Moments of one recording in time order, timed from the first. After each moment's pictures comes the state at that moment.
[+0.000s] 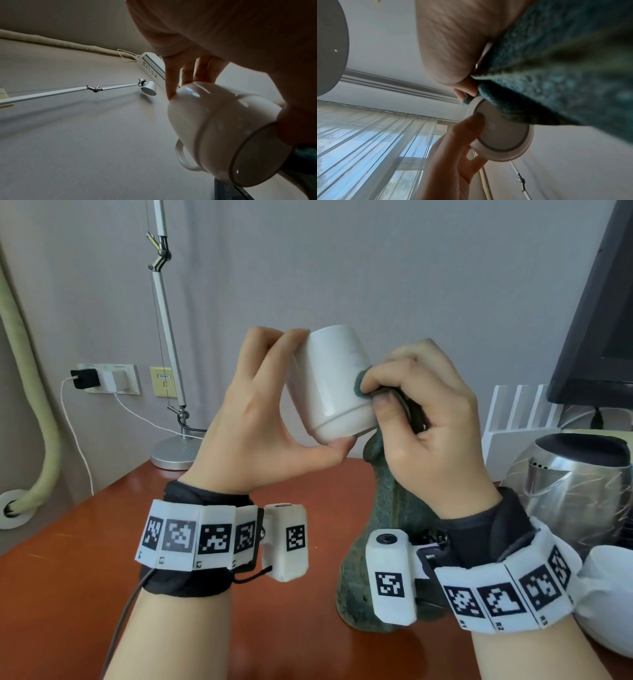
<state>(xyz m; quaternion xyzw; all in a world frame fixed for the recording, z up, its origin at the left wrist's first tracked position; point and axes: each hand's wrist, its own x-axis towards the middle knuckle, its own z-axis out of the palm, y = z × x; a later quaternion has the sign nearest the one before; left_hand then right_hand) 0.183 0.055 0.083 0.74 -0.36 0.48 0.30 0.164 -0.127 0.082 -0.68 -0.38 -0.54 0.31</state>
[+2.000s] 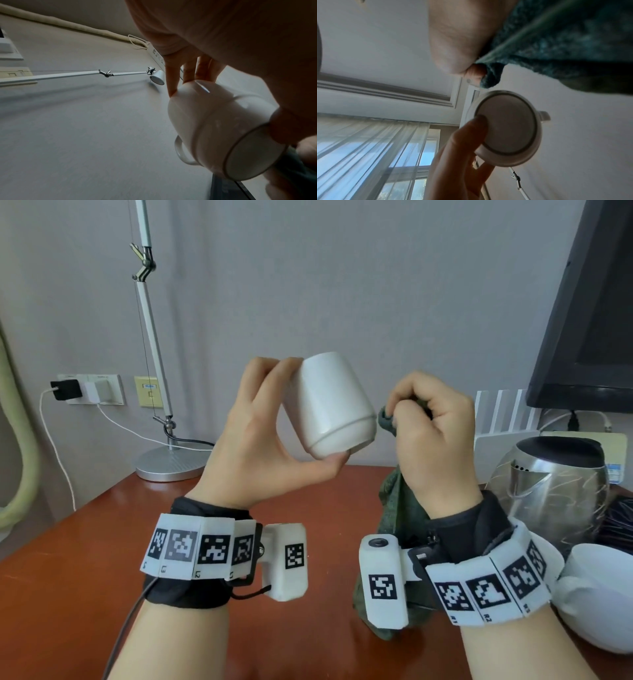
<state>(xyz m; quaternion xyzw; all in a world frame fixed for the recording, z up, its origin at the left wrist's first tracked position) 0.198 0.049 0.069 0.73 -0.38 0.46 0.35 0.167 -0.130 0.081 -0.70 -0.23 -0.50 0.47</state>
